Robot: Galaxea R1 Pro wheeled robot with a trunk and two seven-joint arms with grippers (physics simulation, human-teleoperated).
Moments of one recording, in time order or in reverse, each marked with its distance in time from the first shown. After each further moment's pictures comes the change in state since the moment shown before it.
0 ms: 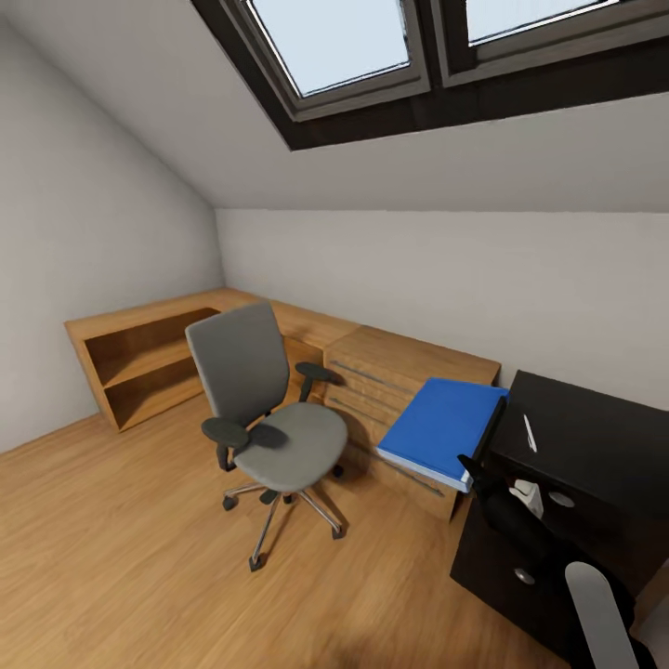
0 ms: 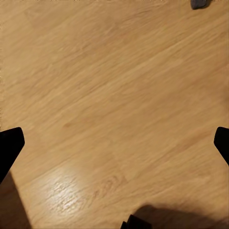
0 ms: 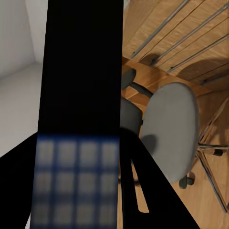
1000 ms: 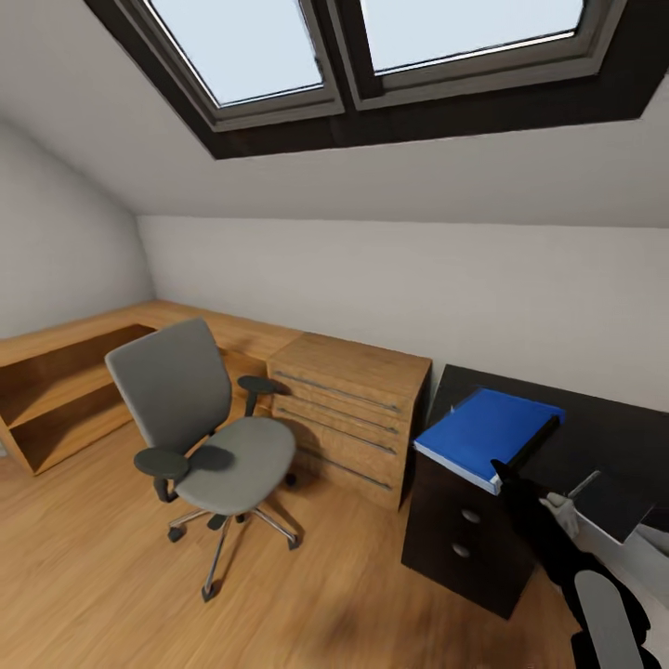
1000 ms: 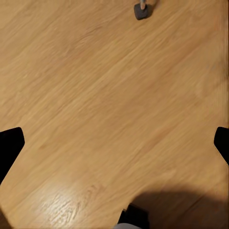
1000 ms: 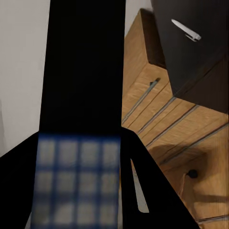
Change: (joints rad) left arm 0.000 -0.011 0.001 0.014 -0.003 0.000 0.000; right arm -0.001 0.015 -0.074 0.037 0.004 -0.187 -0.065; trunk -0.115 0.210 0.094
